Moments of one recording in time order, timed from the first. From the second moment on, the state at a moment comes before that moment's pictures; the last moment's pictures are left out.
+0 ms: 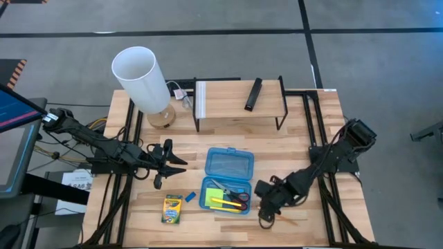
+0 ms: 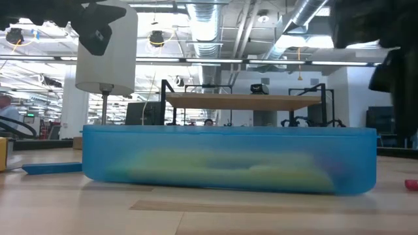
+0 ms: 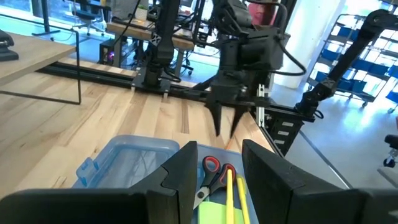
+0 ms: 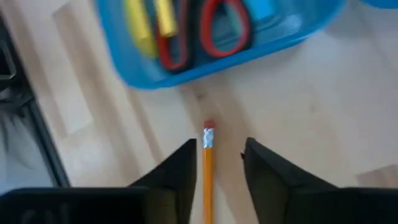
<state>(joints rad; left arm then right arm) -0.41 0.79 0.30 0.41 -0.27 -0.28 0.64 1.66 0.99 -0.46 0.12 1.09</state>
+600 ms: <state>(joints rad) -0.41 0.79 0.30 0.40 -0.27 -0.29 0.67 1.98 1.35 -0.80 0.16 0.99</state>
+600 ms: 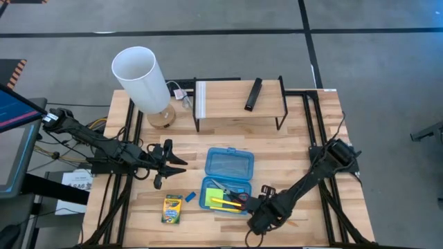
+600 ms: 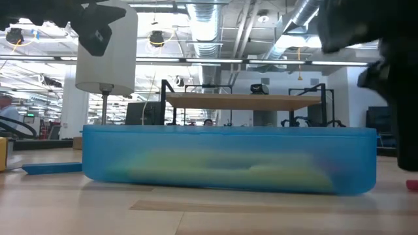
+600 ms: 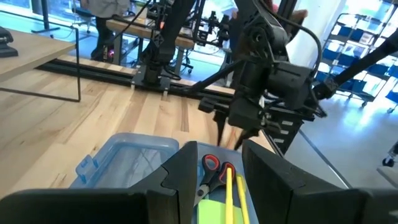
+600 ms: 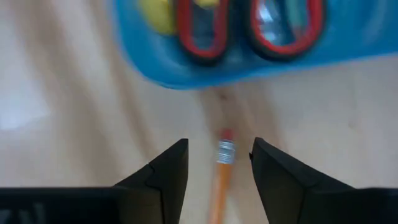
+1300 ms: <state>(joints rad) -0.41 0.79 0.30 0.40 -0.27 -0.29 0.64 2.01 1.29 -0.75 0.08 0.96</state>
